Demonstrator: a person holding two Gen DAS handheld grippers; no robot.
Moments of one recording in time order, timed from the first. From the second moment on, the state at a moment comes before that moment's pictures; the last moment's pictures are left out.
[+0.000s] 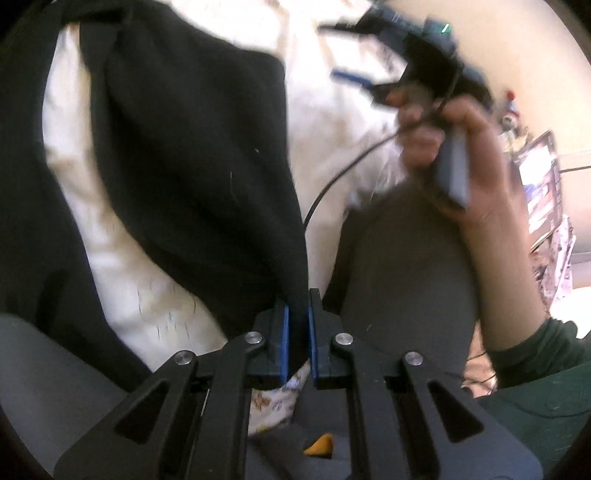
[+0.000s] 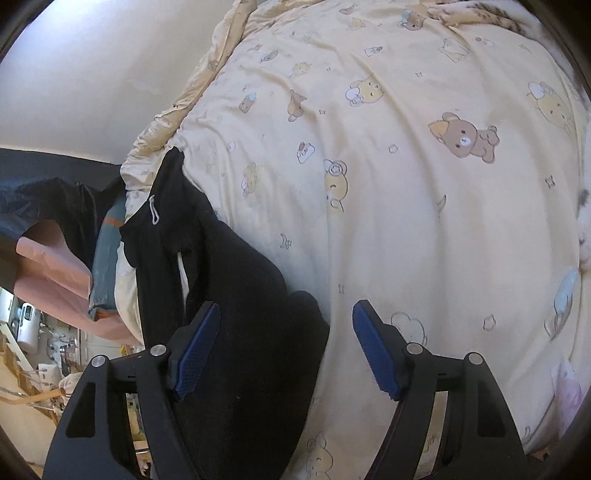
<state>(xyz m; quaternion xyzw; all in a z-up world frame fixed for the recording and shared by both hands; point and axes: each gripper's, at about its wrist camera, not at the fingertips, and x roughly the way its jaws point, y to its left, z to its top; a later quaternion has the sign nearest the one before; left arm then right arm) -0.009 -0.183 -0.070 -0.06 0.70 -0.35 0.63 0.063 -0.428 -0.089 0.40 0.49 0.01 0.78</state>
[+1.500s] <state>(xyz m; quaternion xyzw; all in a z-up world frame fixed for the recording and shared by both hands) 0.323 -0.048 -0.197 -0.21 0.58 0.02 0.79 0.229 -0.350 -0.087 0.31 0.57 0.13 0.75</state>
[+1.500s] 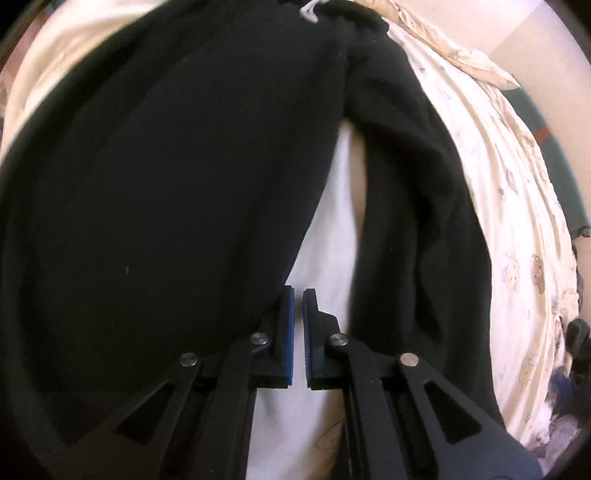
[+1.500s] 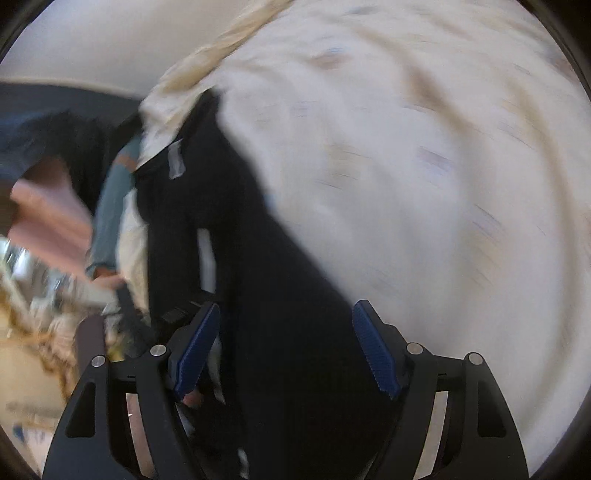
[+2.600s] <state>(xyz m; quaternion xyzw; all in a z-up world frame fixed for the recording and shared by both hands) 0.312 -0.047 -0.169 -0.20 0.47 -0.03 0.86 0.496 -0.323 -0.130 0.02 0.54 -0.03 0.84</state>
